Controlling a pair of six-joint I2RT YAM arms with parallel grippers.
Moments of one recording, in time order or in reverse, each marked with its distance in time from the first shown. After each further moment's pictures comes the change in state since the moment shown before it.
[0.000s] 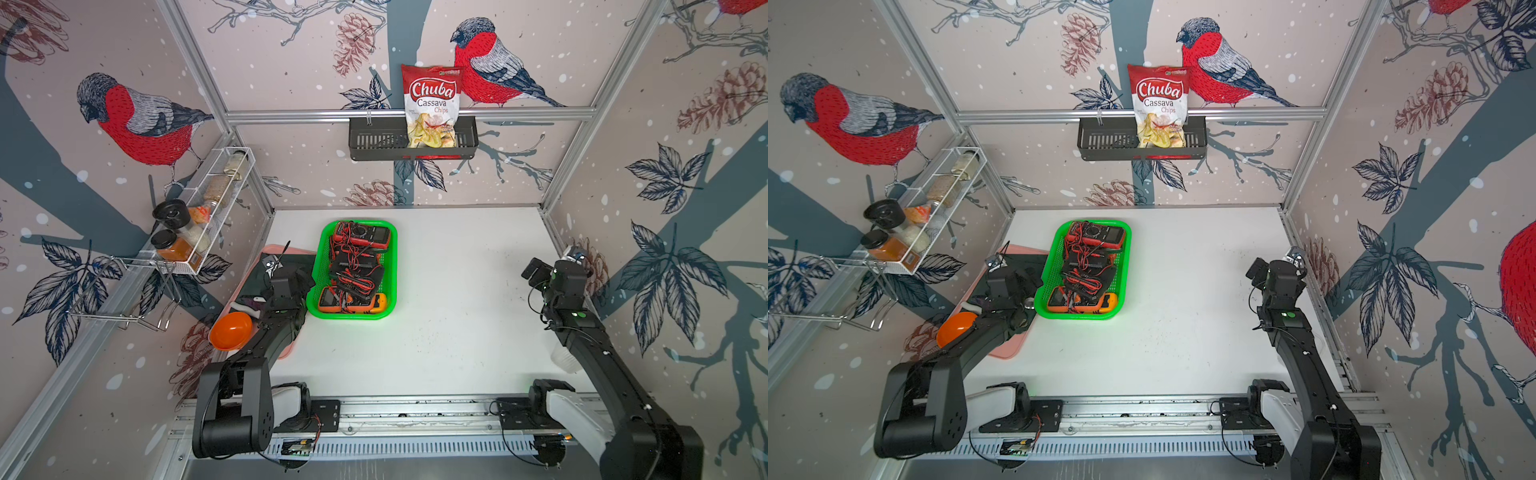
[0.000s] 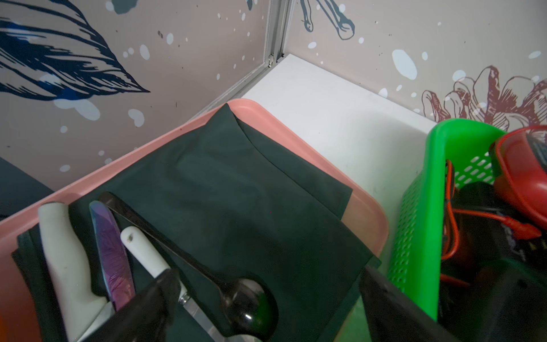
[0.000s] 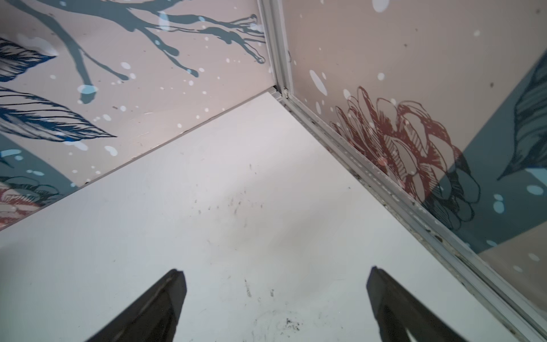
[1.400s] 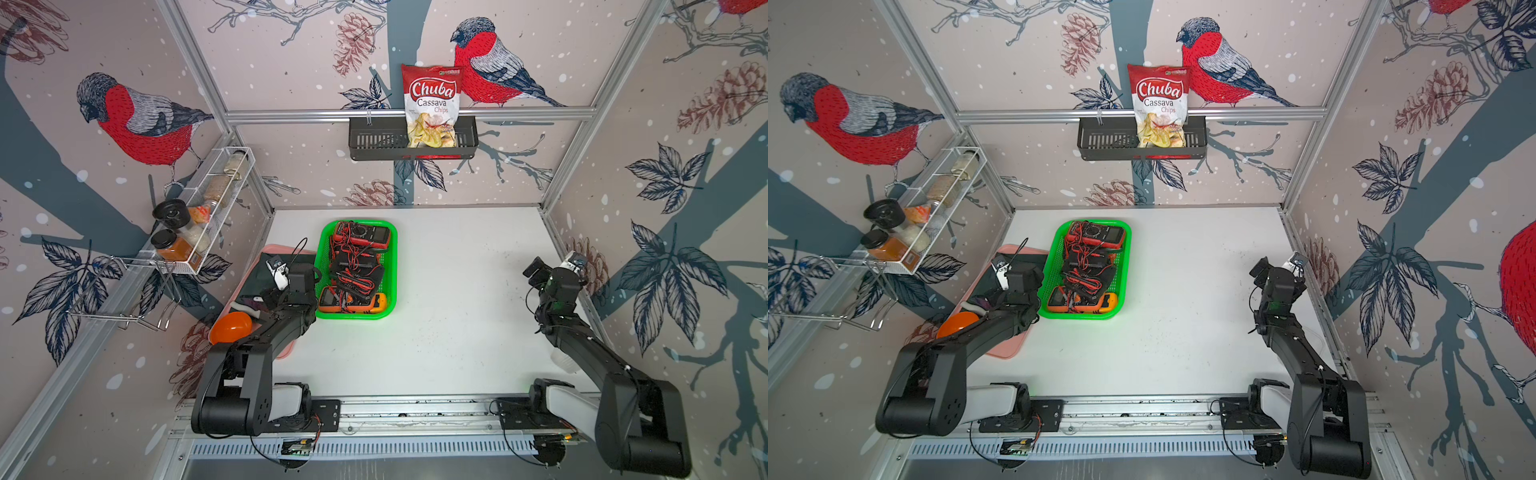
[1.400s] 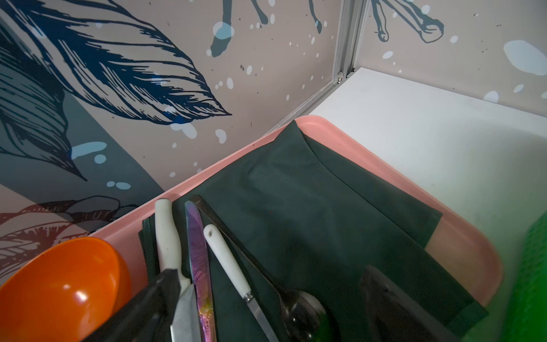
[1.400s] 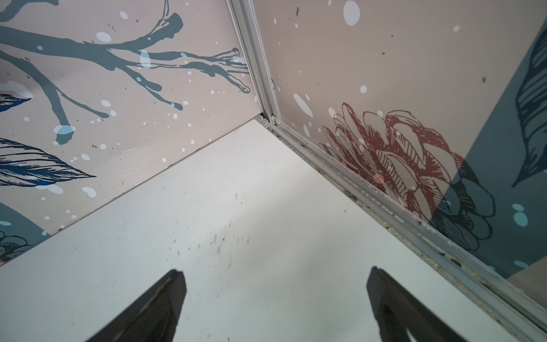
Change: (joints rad) left arm -0.137 0.083 0.061 -0.062 -0.451 -0.008; right arm -0.027 0.158 -0.130 0.426 0.042 -0.004
